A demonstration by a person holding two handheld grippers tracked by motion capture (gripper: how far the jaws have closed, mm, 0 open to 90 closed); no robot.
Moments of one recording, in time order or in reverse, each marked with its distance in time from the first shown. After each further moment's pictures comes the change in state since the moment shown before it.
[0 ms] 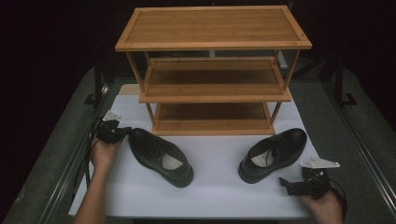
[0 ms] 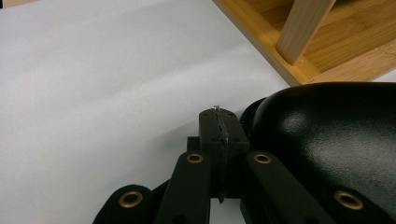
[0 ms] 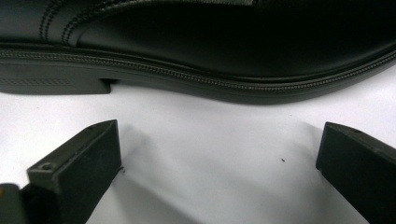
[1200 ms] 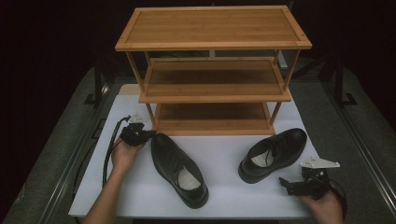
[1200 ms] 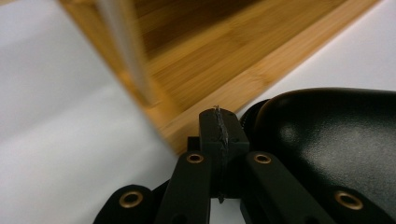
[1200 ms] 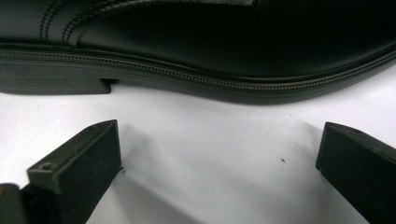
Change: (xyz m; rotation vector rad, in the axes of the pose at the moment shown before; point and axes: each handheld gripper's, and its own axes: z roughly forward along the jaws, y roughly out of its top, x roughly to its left) left arm -0.072 0.025 0.025 0.004 -0.178 0.128; right arm 0.000 0.000 0.000 0.000 0.001 0.001
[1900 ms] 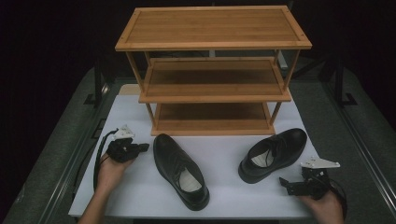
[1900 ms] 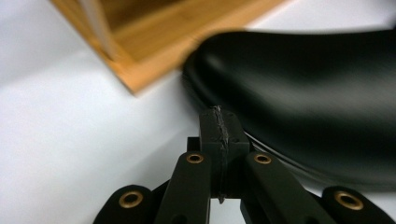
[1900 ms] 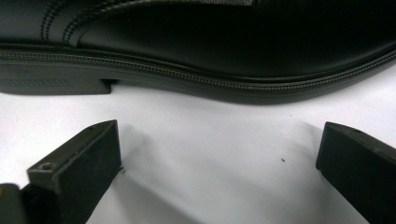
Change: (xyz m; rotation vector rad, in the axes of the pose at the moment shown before) left arm -0.029 -0.034 -0.060 -0.019 -0.071 0.005; right arm 0.000 0.000 0.000 -0.001 0.003 0.002
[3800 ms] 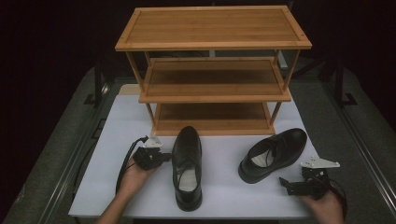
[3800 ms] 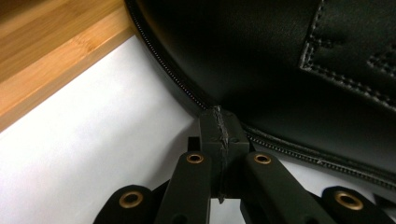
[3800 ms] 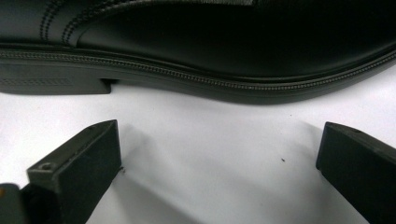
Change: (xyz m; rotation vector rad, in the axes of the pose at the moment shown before) left arm -0.049 0.014 0.056 0.075 -0.084 0.116; right arm 0.000 0.000 0.000 0.002 -0.002 -0.001
